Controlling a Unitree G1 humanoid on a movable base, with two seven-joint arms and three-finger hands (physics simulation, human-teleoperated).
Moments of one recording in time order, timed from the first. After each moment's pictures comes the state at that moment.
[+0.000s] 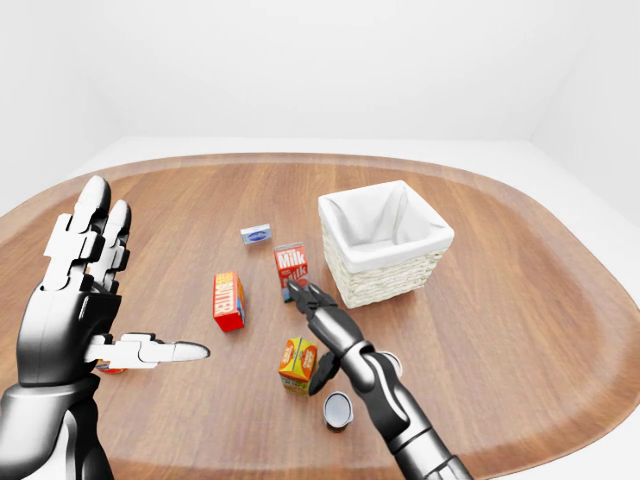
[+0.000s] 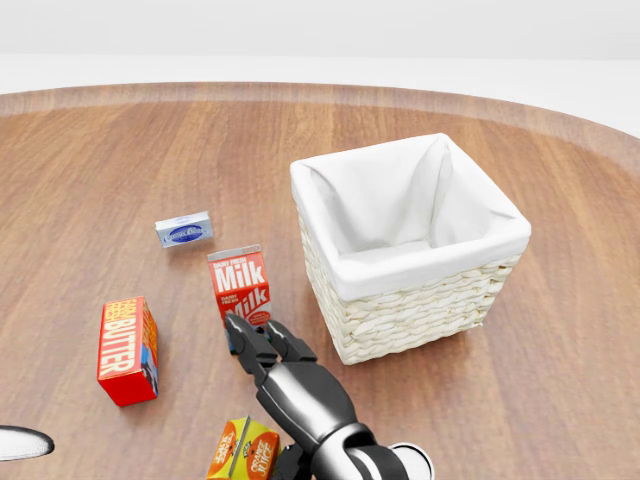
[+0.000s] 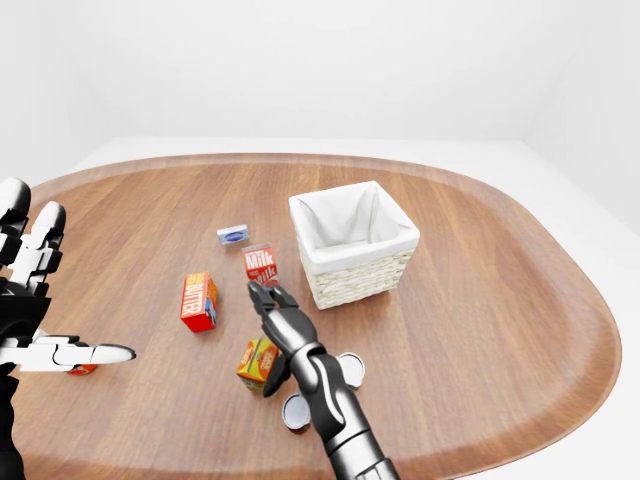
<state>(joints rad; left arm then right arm) 0.07 0.15 0.57 -0.68 -0.12 0.09 -0.49 -0.13 0.11 0.34 0.28 -0.91 -0.09 0.14</state>
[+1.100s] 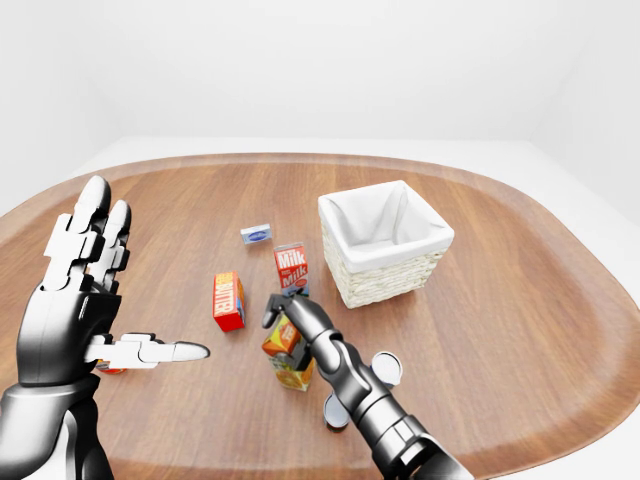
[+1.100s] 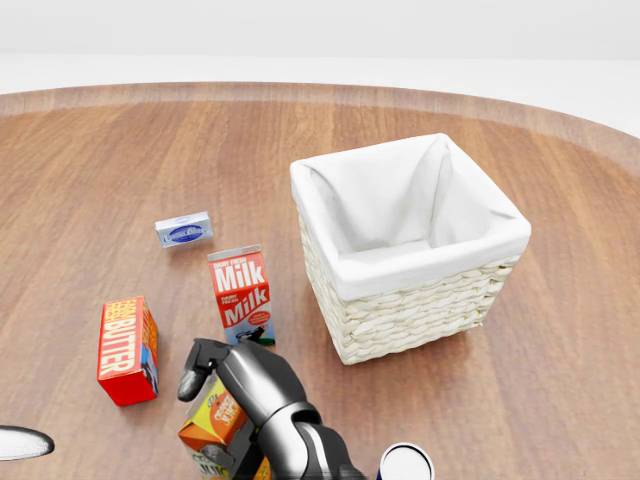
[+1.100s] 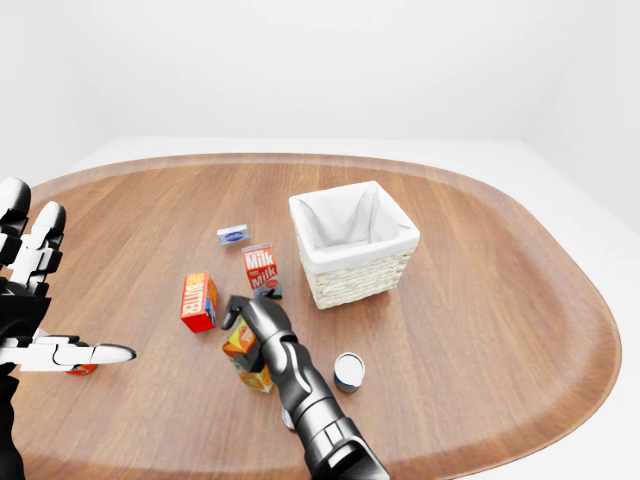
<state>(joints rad) 0.07 0.15 0.57 -0.68 -0.12 0.09 -0.49 -0.38 0.27 0.28 0.71 -0.79 -0.09 -0.04</state>
